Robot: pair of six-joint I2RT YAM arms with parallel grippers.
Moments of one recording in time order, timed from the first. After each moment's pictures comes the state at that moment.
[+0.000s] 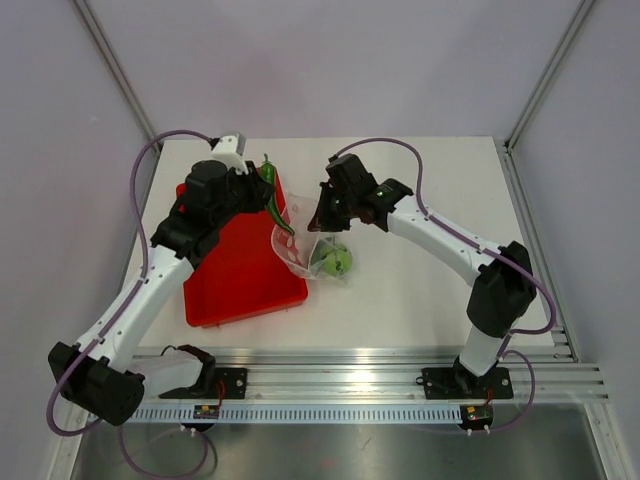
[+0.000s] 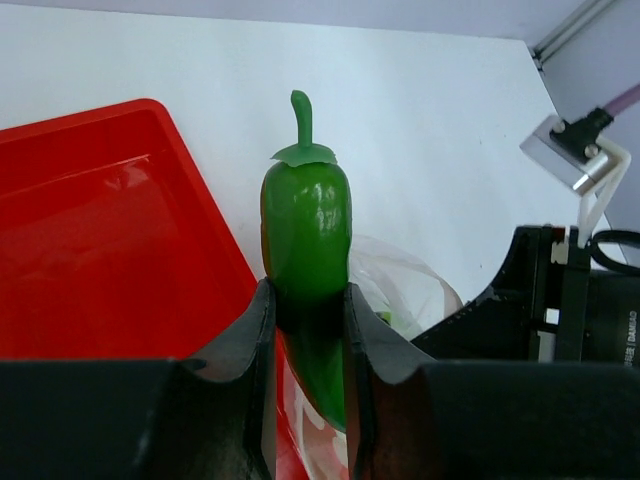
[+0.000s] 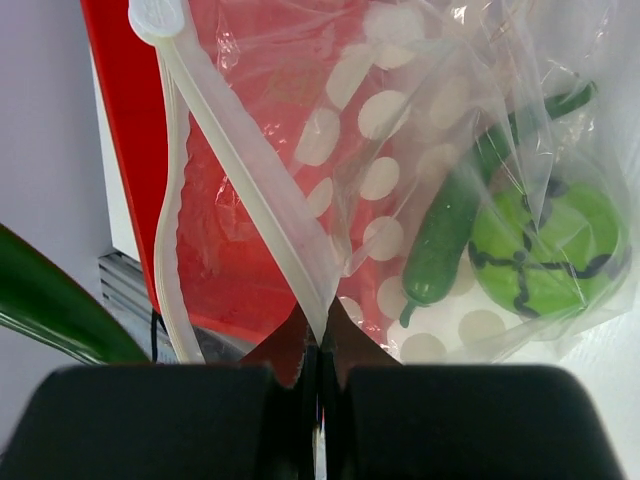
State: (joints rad) left arm -0.40 1.15 1.17 -0.34 0.01 -0.37; right arm 0.74 1.76 1.59 -0.61 -0.12 0.80
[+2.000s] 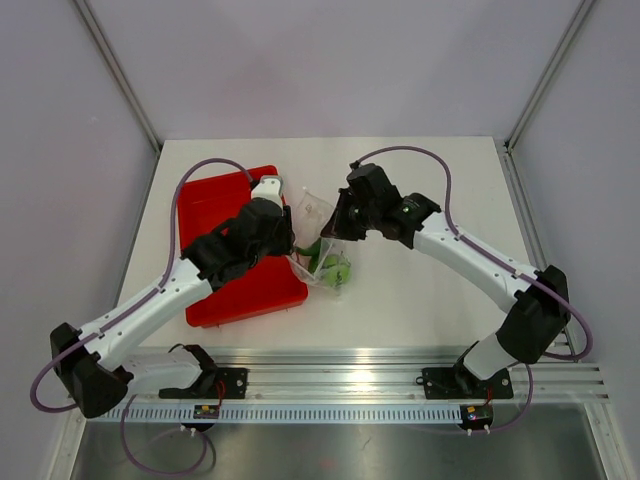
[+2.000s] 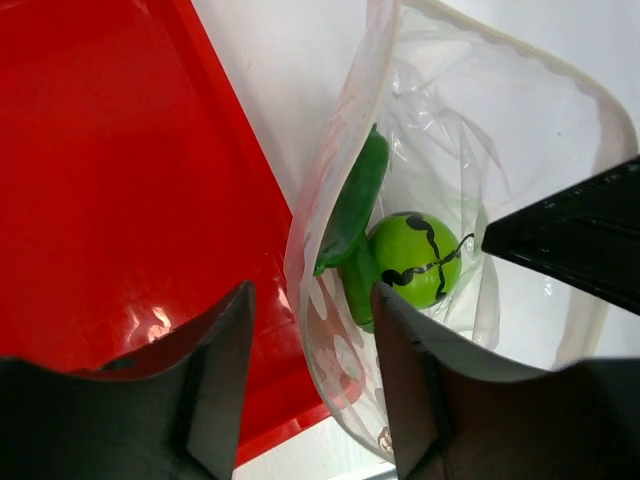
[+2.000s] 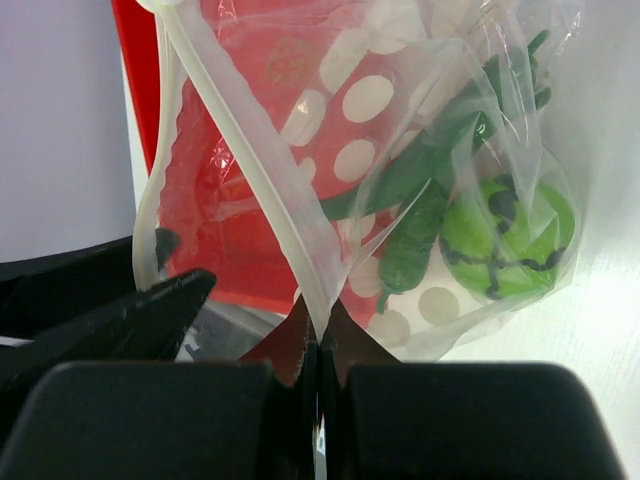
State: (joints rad) left arm -0.77 1.13 1.10 -0.60 -0.37 -0.49; right arm 0.74 1.55 1.42 -0.57 -0.10 0.87
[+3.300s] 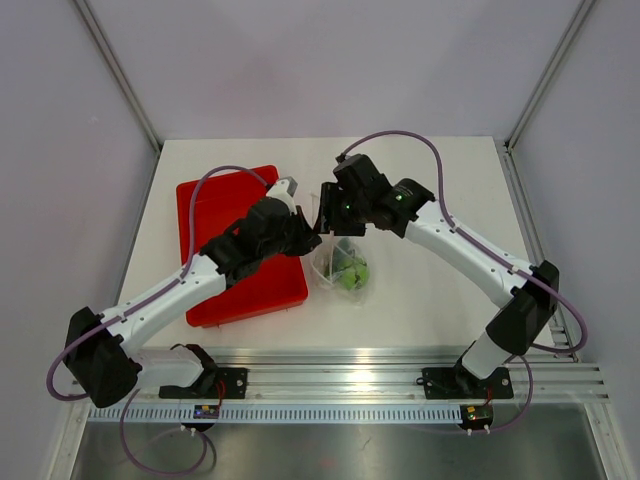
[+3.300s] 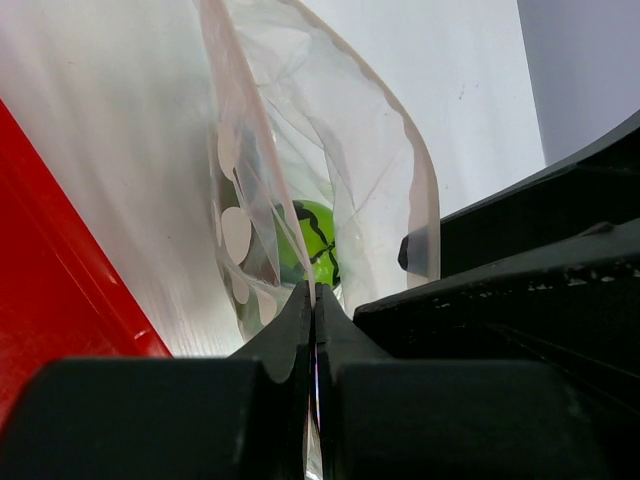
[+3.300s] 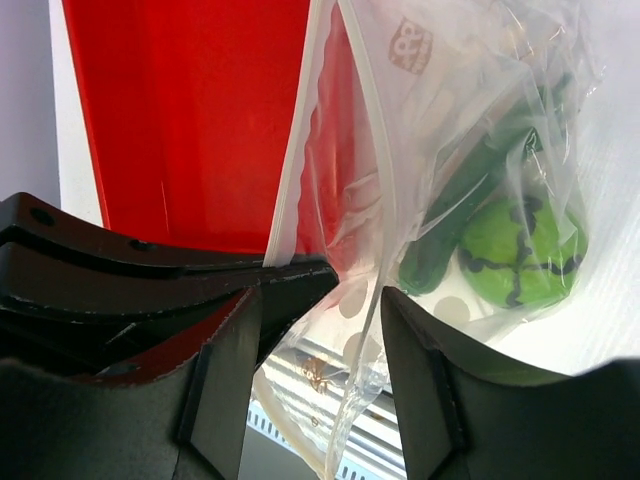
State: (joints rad) left arm -0.74 1.23 1.00 -0.31 -0.02 -0.72; right arm 0.79 1.62 1.63 -0.81 -0.01 0.73
